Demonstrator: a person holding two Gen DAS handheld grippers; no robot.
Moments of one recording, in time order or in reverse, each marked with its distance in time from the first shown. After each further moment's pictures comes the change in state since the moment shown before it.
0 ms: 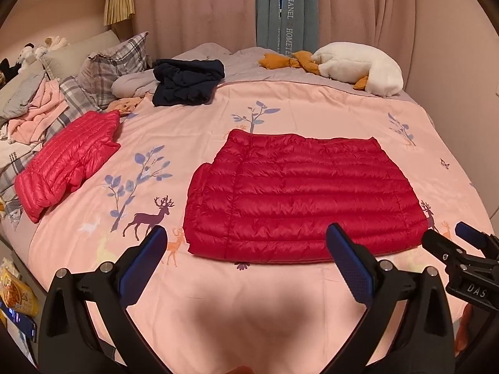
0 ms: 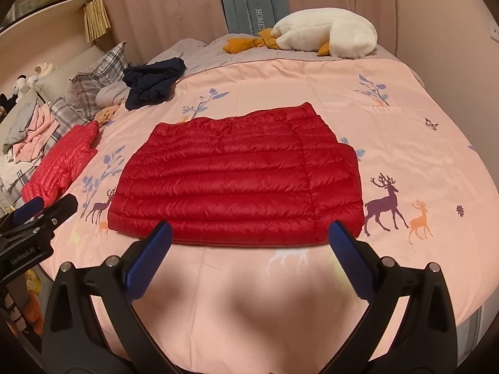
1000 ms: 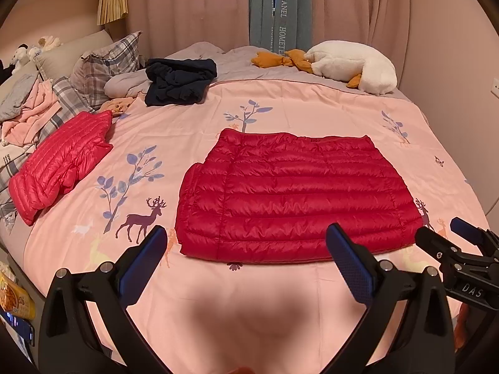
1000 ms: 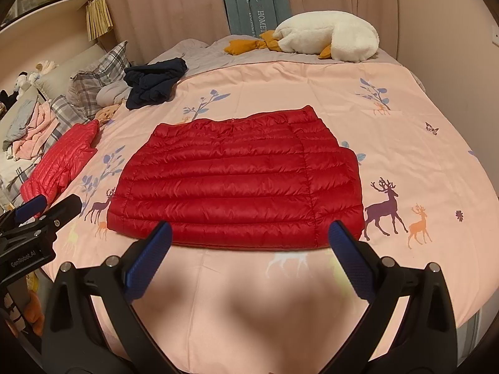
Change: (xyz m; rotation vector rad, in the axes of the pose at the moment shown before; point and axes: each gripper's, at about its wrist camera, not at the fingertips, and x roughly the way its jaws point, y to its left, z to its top) left arm 0.003 -0.004 0.001 0.009 0.003 -0.030; right arm 0.002 -0.001 0.002 -0.009 -0.001 0.000
